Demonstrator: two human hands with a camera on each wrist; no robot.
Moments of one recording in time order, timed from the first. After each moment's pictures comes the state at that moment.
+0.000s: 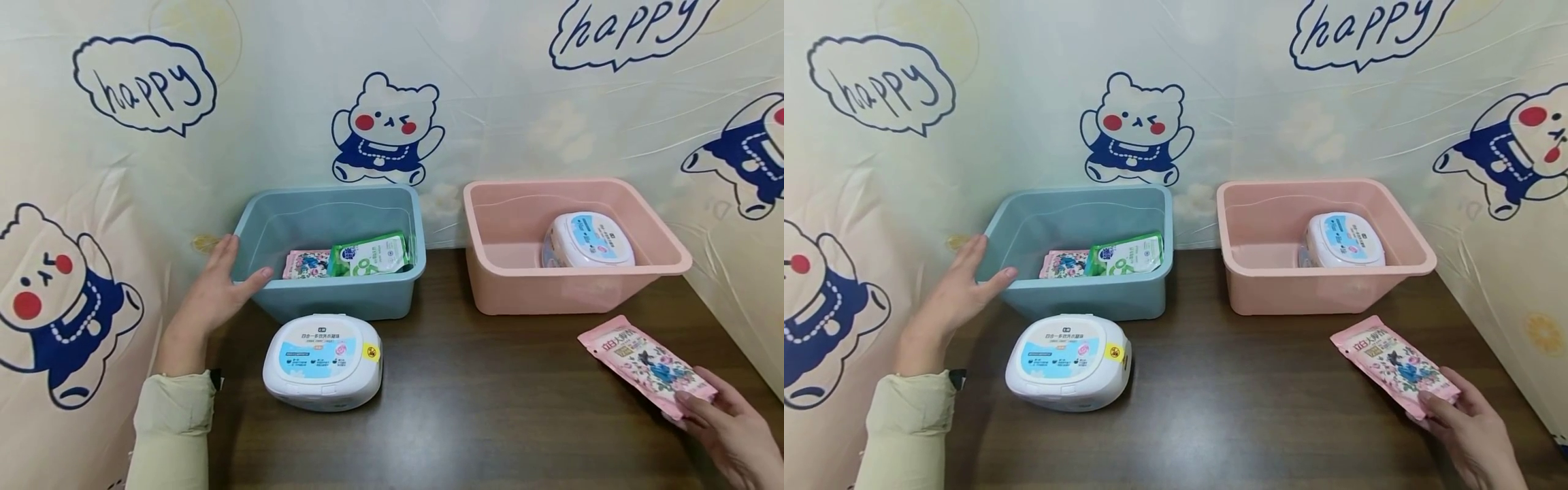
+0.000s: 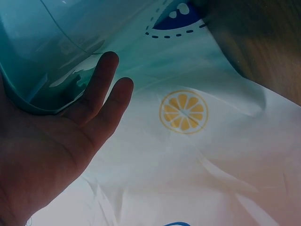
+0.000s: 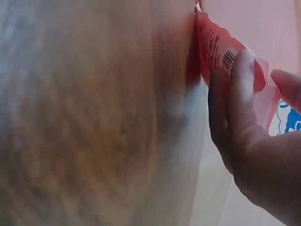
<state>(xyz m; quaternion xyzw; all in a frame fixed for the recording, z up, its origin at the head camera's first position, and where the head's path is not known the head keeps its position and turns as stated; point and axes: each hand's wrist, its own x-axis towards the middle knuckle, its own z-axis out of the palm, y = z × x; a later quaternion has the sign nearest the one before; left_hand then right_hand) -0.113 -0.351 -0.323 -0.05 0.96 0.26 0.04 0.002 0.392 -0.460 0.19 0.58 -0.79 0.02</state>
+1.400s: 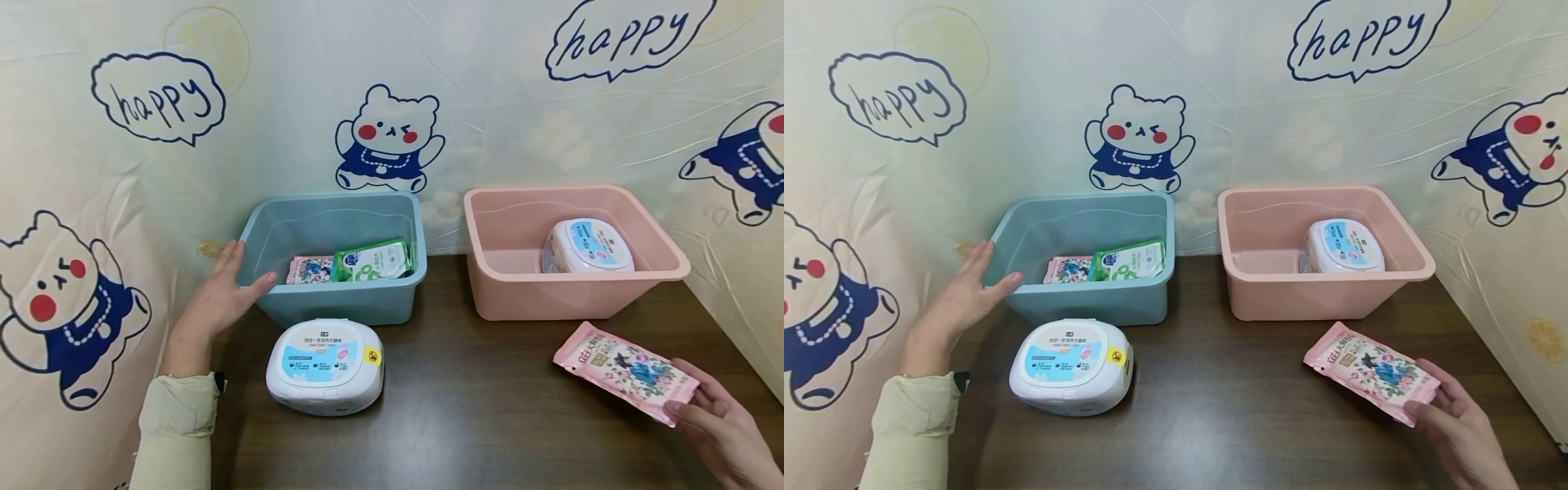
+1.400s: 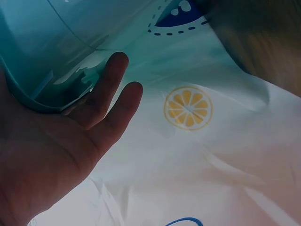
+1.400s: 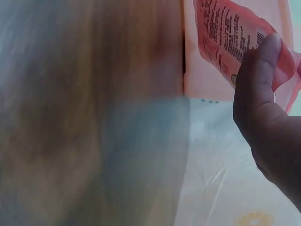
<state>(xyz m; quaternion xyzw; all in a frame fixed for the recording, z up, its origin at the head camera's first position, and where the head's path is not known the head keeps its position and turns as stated) -0.108 -0.349 -0.318 -0.05 0.97 0.25 0.05 0.004 0.369 -0.446 -0.06 0.50 -0.86 0.05</state>
